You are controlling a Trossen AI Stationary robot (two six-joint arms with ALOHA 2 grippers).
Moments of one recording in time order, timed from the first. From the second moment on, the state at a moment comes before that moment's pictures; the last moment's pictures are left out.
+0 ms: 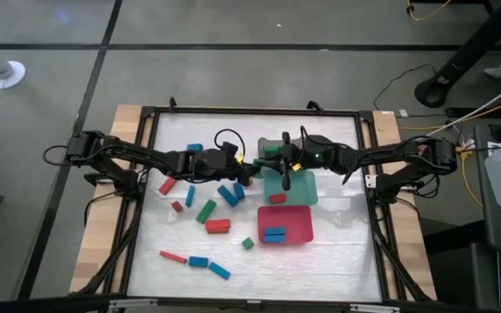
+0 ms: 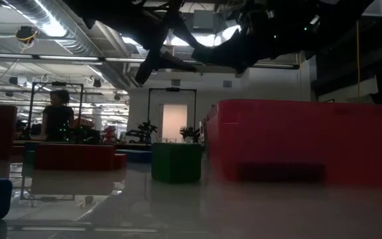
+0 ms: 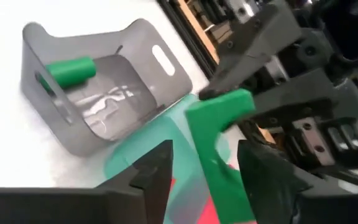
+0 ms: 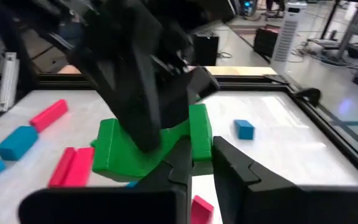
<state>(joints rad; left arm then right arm) 0.00 1.48 0.88 0.21 -0.28 -0.94 -0.17 1.44 0.72 0.54 -0.16 -0.06</state>
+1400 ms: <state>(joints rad) -0.35 1.65 0.88 0.20 -0.11 -0.60 -0.43 1.43 0.72 0.07 0.02 -0.16</state>
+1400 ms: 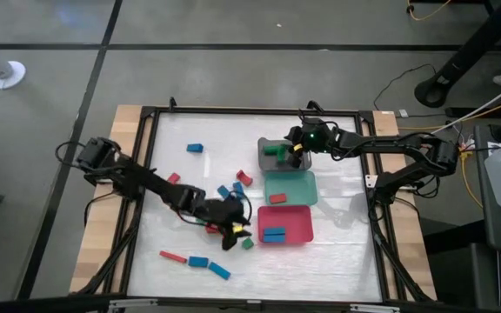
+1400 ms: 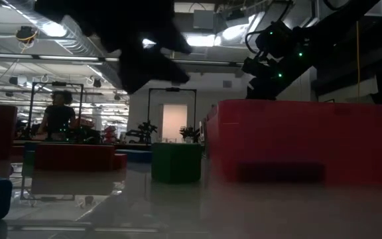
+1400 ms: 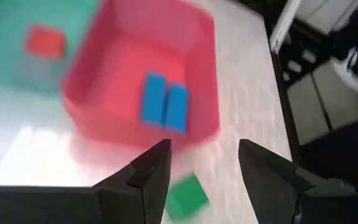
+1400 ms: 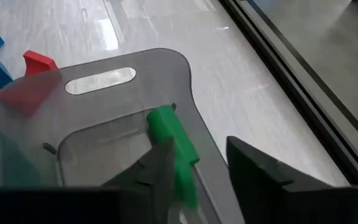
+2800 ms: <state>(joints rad) -0.46 1.90 1.31 -0.41 -0.24 -0.99 -0.43 1.43 0.72 0.05 0.02 -0.16</state>
